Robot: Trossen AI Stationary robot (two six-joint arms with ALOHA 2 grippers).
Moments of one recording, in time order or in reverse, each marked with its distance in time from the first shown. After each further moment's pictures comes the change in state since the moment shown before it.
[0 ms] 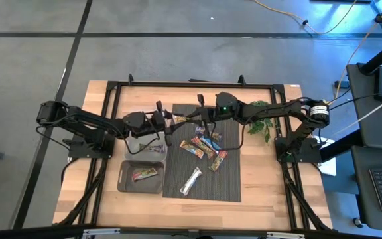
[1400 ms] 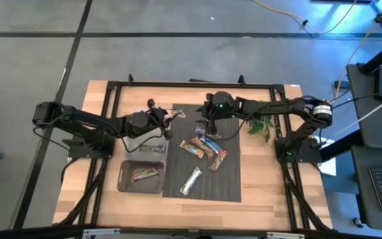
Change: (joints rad) left arm 0.012 -0.064 -0.001 -0.281 -0.266 -0.032; right arm -0.056 -0.034 -0.002 -0.436 0.221 0.007
